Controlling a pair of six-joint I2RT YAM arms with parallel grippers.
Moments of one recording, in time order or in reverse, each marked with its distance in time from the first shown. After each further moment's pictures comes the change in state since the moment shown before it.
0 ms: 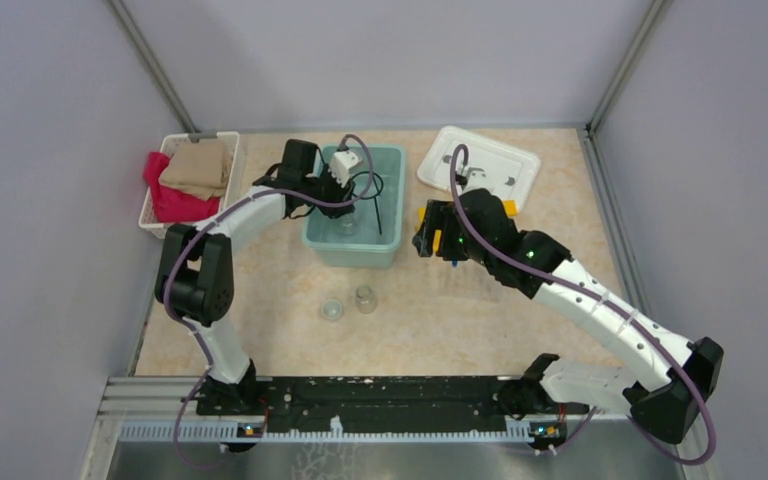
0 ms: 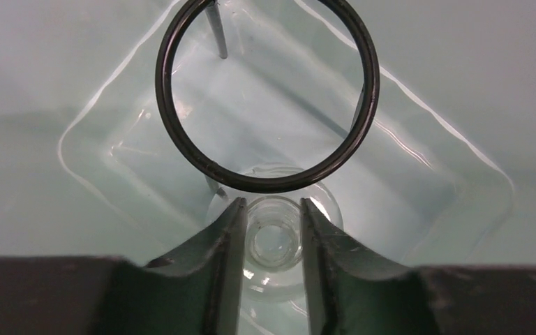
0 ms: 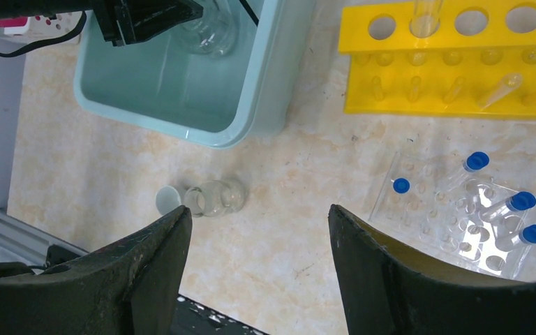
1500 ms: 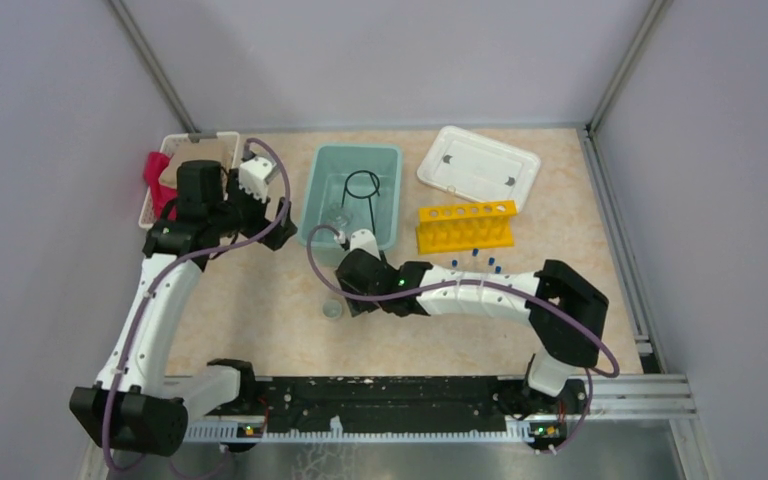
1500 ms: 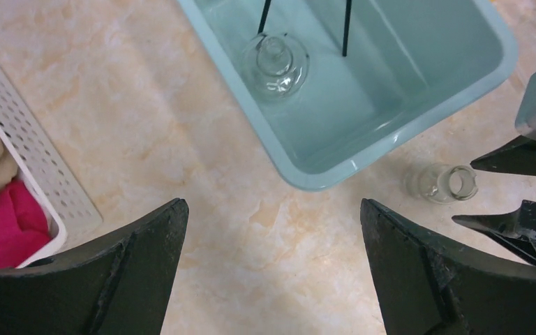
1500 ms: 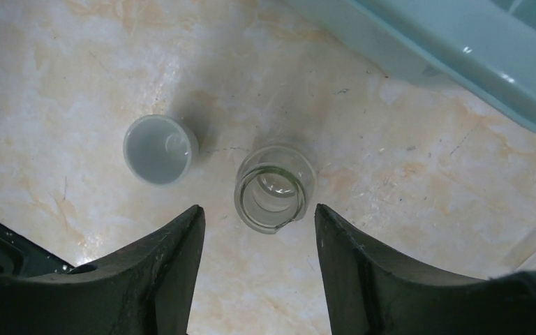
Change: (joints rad) left arm 0.184 -0.726 -0.144 -0.459 -0.087 -0.113; right arm 0.395 0.553 0.037 0.241 0.129 -0.076
